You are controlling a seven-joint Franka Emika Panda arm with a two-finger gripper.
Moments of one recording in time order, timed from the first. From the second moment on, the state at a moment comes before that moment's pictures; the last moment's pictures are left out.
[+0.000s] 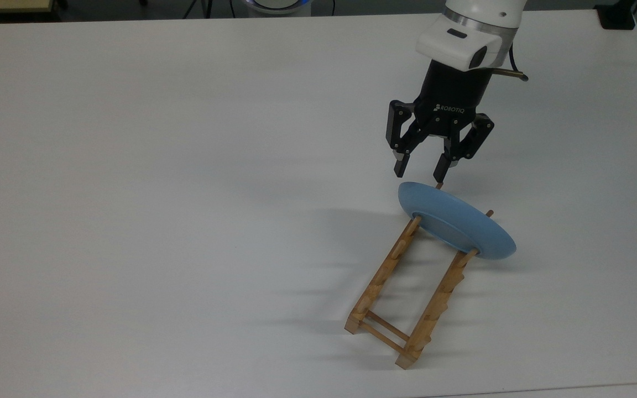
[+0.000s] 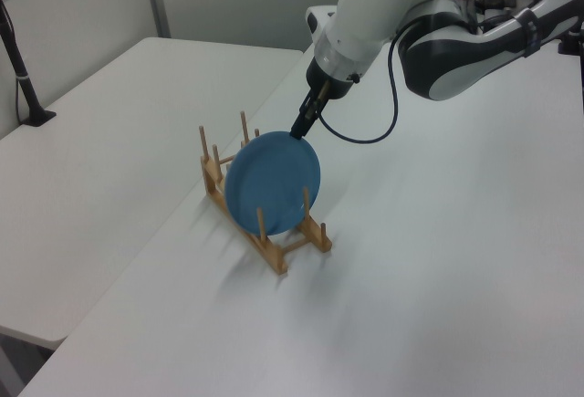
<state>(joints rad) 0.41 0.38 0.05 -1.51 -0.56 2.24 0.64</state>
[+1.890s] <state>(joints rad) 0.07 0.30 0.03 -1.50 -0.10 1.70 -0.22</state>
